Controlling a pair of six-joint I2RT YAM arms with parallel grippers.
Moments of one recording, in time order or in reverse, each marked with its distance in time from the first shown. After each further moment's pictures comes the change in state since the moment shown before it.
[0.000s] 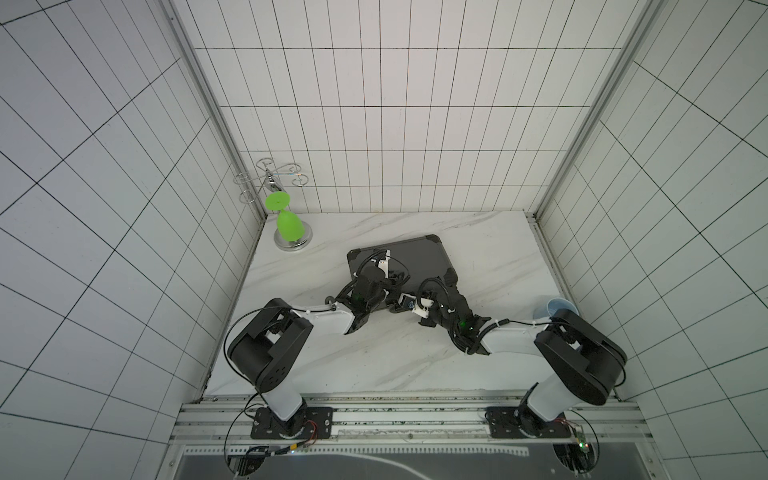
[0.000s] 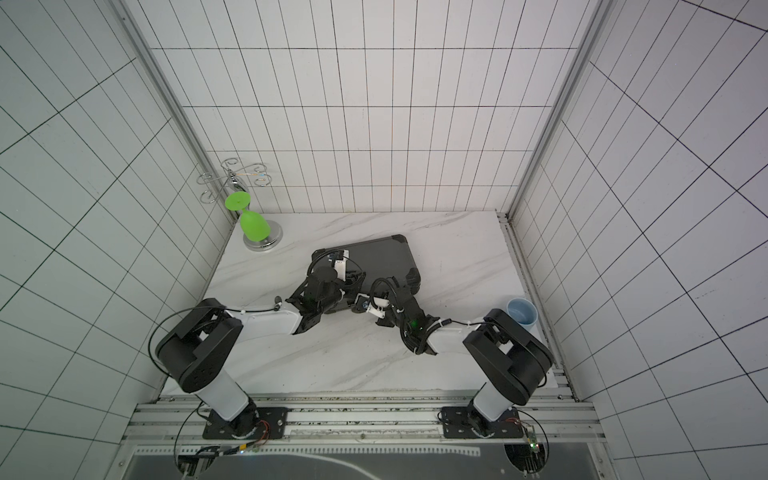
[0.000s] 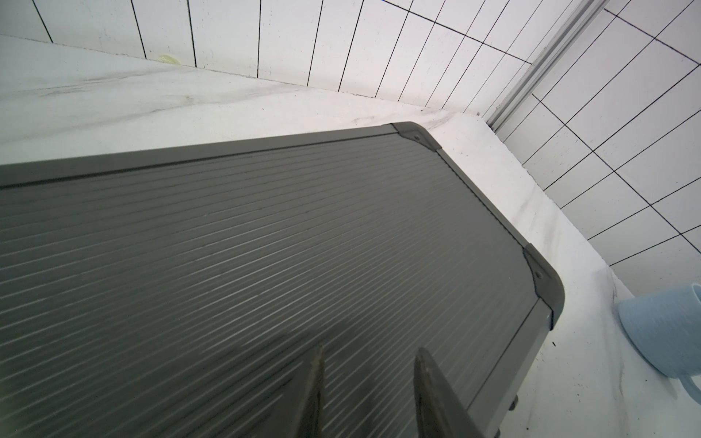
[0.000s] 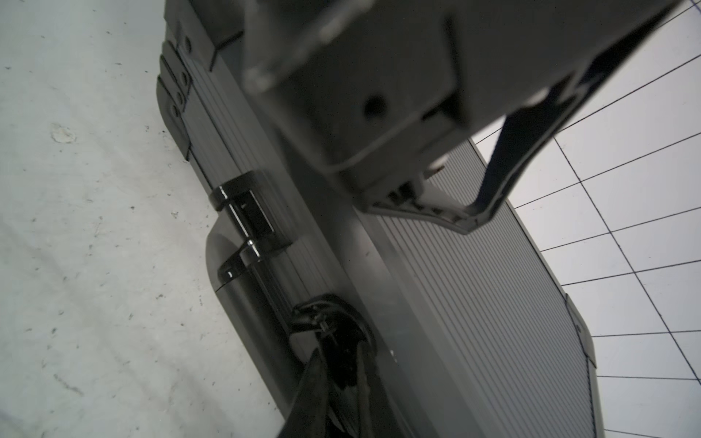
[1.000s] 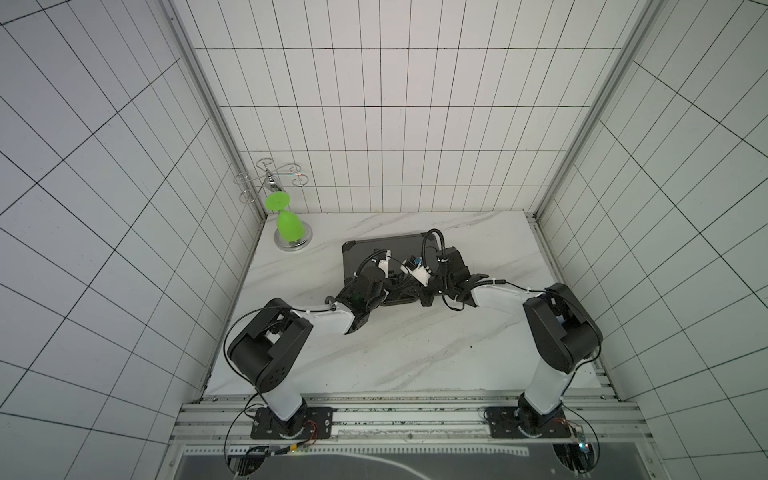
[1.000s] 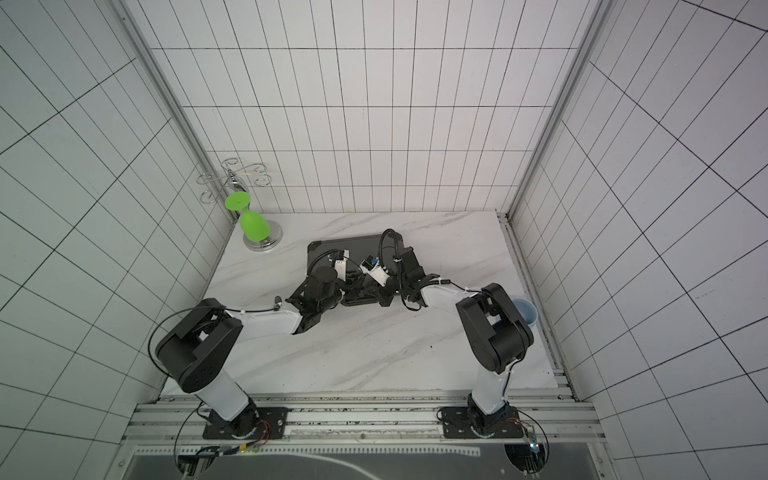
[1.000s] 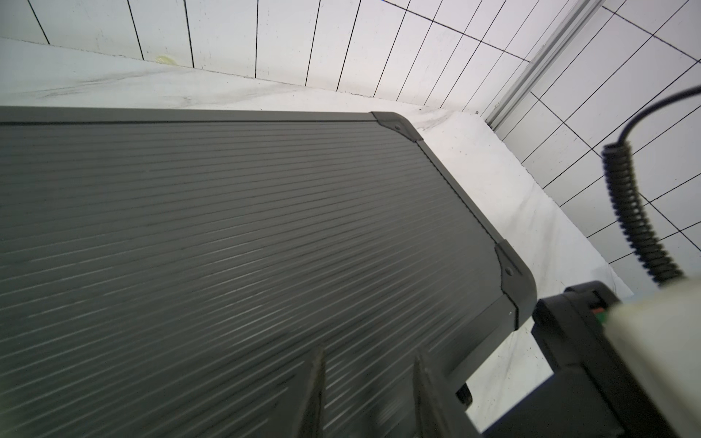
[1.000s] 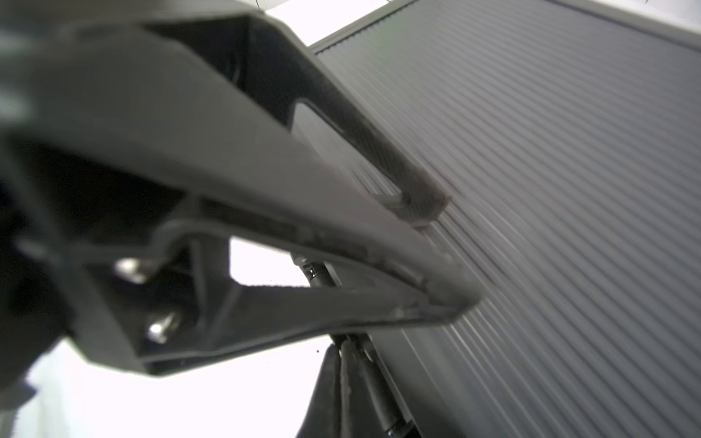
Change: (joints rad) left arm 0.001 -0.001 0.002 -0.003 0.004 0.007; right arm -0.211 0.200 0.423 -0.486 -0.653 0.456
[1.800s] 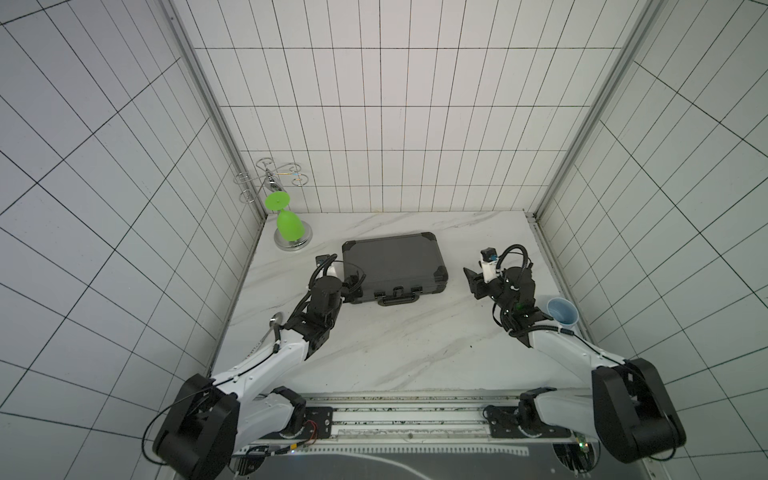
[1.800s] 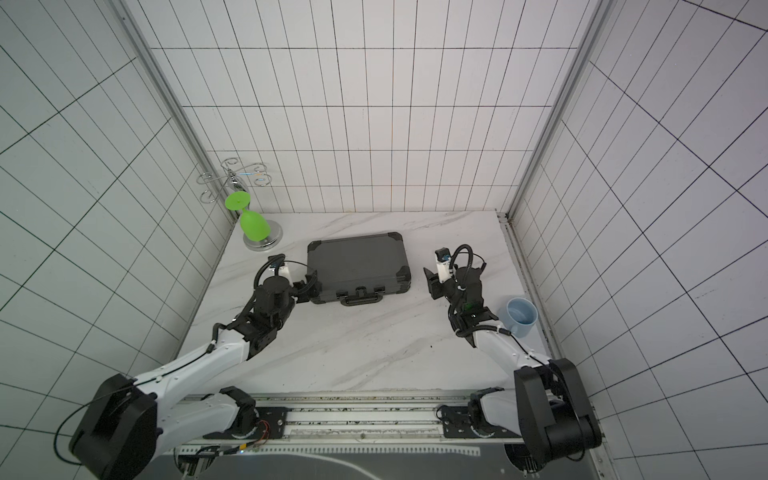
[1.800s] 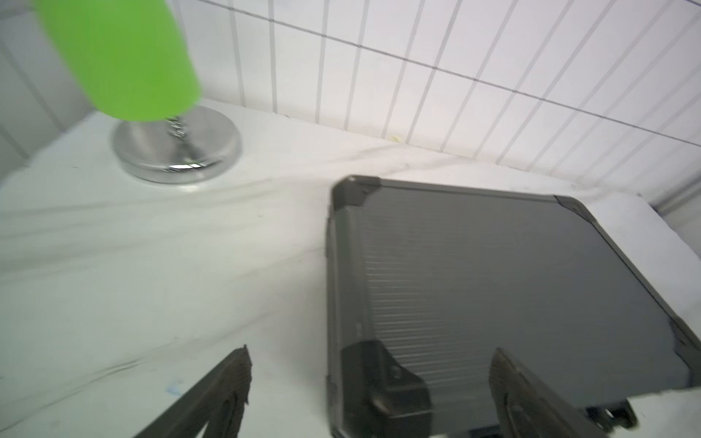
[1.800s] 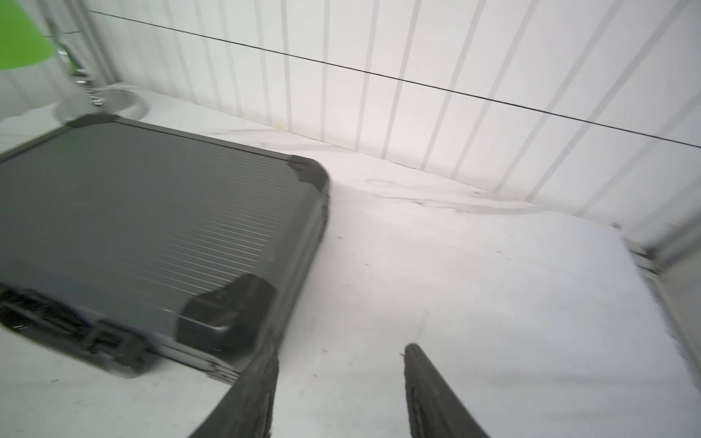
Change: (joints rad) left arm 0.198 -0.589 -0.258 -0.309 -0.376 0.039; right arm -0.351 -0.581 -0.536 0.393 0.535 0.146
